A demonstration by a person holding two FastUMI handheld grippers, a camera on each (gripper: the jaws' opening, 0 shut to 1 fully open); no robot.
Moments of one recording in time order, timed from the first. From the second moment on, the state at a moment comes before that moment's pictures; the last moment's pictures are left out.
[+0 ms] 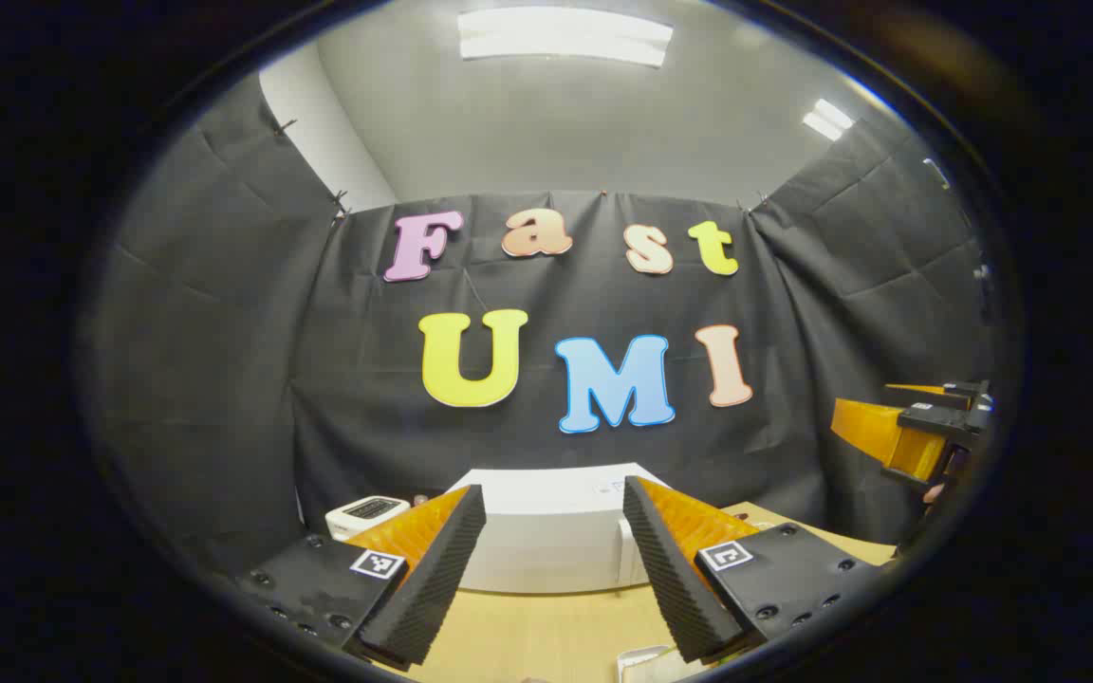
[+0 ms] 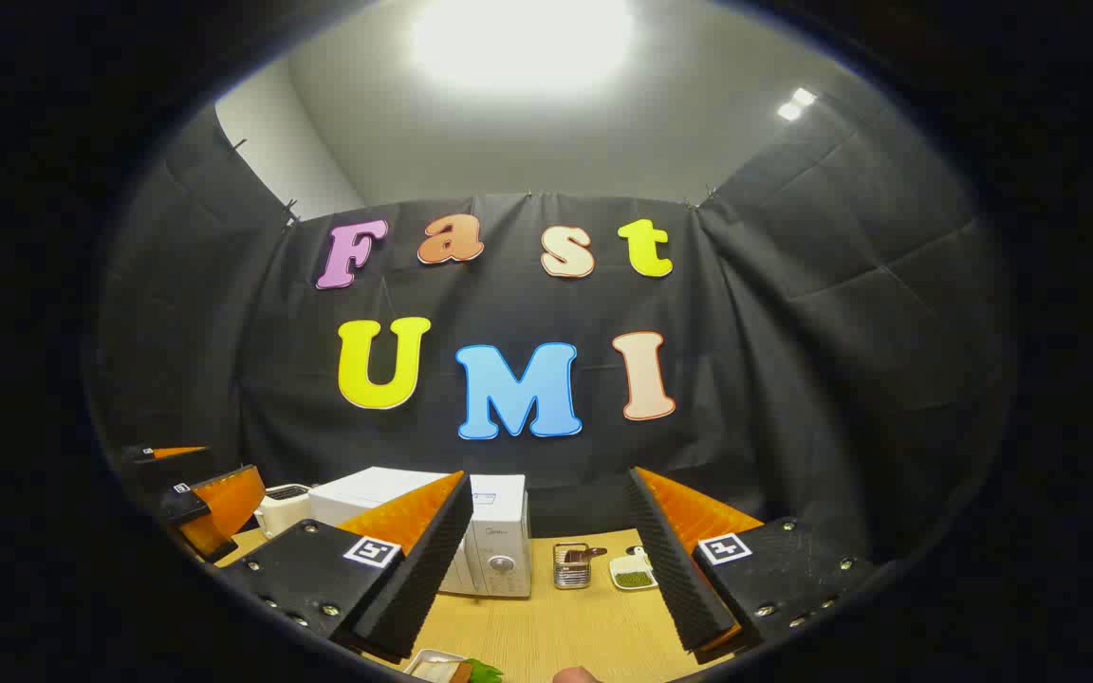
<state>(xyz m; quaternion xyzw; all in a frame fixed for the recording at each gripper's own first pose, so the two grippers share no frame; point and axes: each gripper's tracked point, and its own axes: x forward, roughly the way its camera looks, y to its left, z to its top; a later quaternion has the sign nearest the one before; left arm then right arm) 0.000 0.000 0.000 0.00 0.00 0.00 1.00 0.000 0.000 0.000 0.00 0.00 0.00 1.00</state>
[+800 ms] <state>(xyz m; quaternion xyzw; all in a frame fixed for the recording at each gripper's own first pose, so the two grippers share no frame) -0.013 -0.033 -0.001 0.02 0.00 0.02 1.00 -0.007 -0.036 -0.005 0.00 0.00 0.02 1.00</state>
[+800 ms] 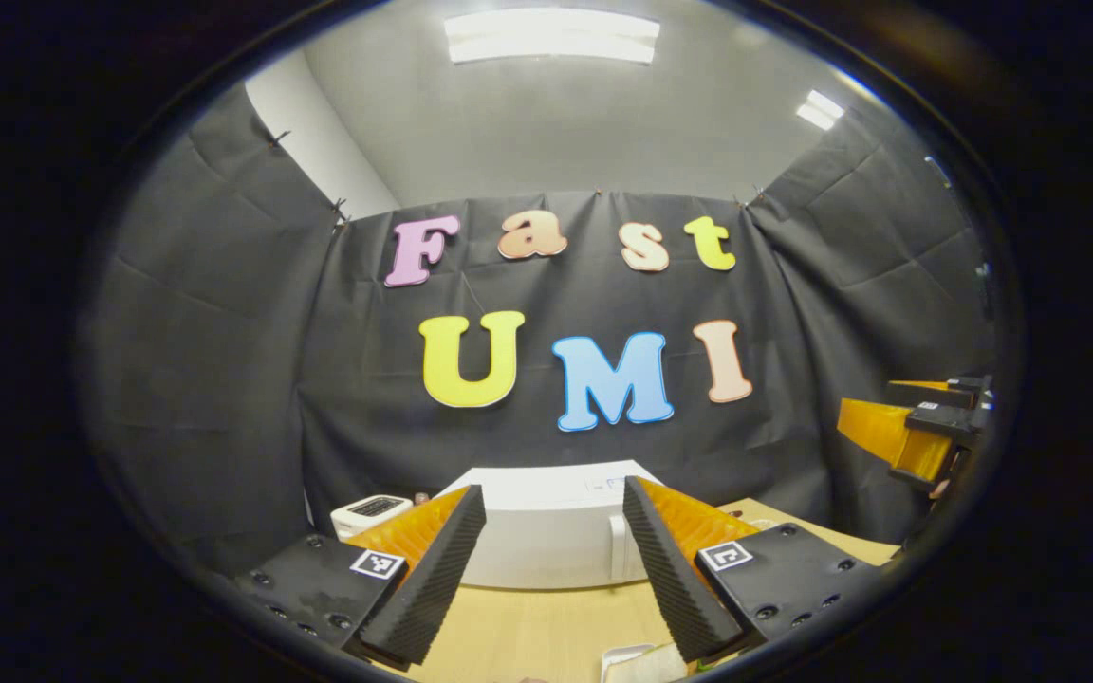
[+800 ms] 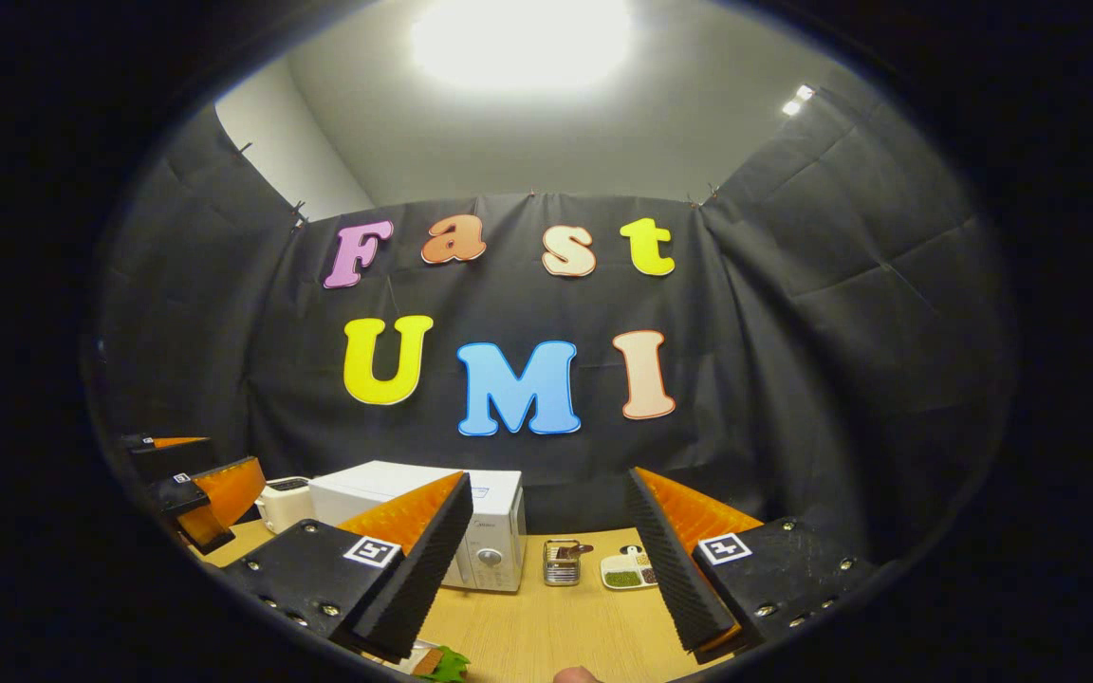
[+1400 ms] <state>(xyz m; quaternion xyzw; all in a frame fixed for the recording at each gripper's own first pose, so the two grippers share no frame) 0.079 -0.054 -0.061 0.01 0.02 -0.02 1.00 0.022 -0.062 -0.015 -0.02 0.02 0.00 1.00</state>
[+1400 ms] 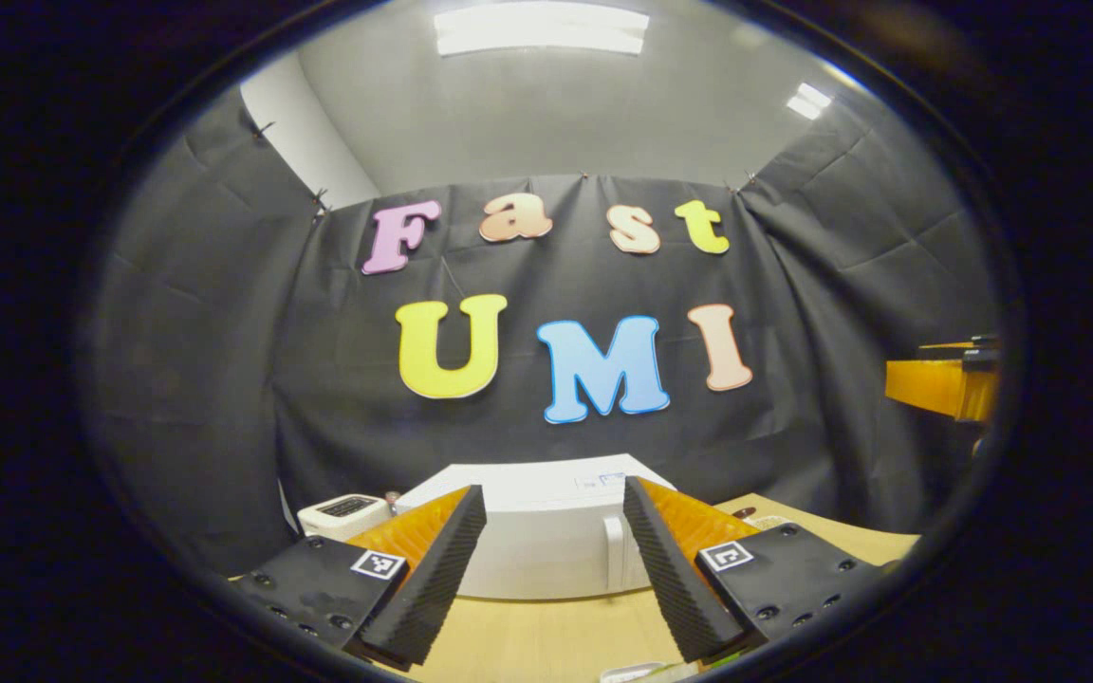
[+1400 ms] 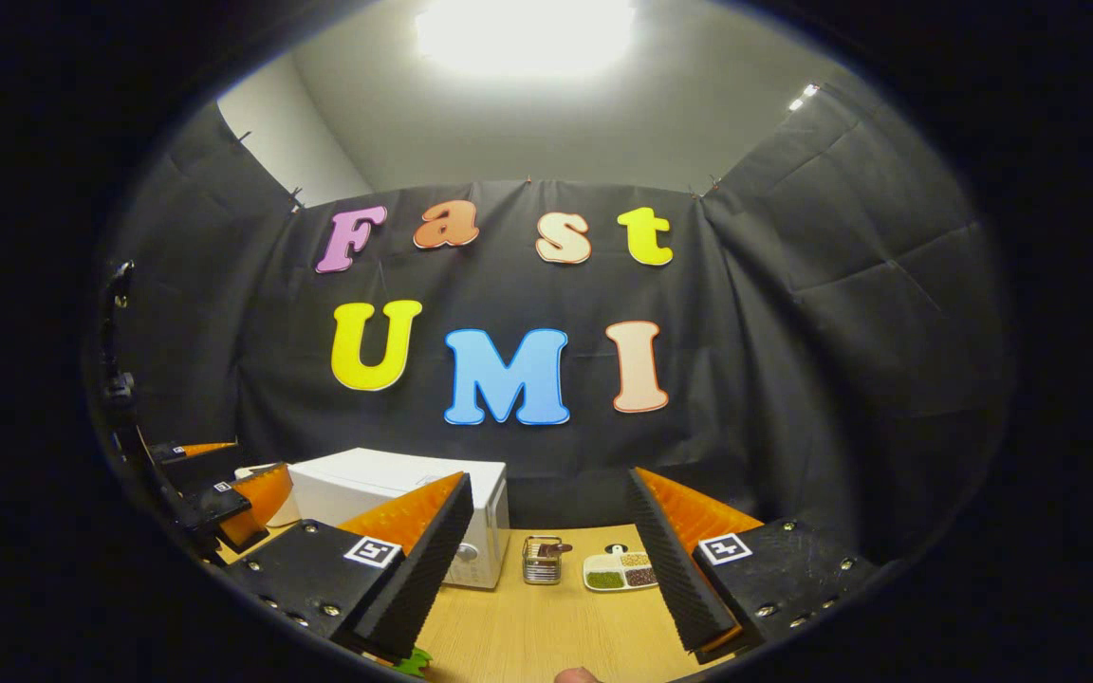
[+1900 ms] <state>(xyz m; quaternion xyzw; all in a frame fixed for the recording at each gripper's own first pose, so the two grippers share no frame) 0.191 -0.072 -0.152 0.01 0.05 -0.08 0.99 0.023 -0.077 -0.015 -0.04 0.03 -0.14 0.99</state>
